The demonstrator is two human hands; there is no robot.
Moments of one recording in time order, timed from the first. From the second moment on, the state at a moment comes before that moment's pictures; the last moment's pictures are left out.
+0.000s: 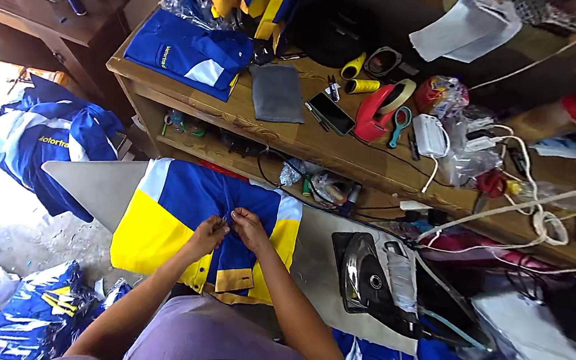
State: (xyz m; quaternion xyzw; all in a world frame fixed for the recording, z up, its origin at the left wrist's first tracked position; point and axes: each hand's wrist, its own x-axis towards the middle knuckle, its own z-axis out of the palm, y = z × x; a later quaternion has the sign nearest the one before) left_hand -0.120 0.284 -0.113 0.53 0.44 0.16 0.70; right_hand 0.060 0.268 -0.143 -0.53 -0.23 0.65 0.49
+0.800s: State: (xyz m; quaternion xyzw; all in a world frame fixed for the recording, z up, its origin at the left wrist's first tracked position) left_hand -0.092 0.276 -0.115 0.47 0.48 0.21 0.71; right_hand 0.058 0.269 -0.139 -0.53 -0.26 0.64 0.50
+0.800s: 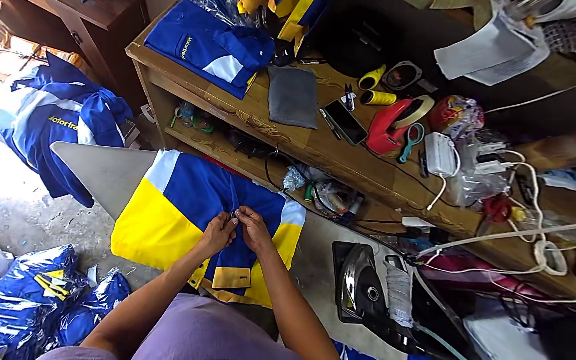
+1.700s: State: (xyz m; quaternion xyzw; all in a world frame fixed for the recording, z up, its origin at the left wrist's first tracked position) left_hand -0.093 0.286 -0.120 0.37 0.47 0.24 0.76; right_hand 0.056 0.269 -0.146 -0.53 -0.29 0.61 0.51
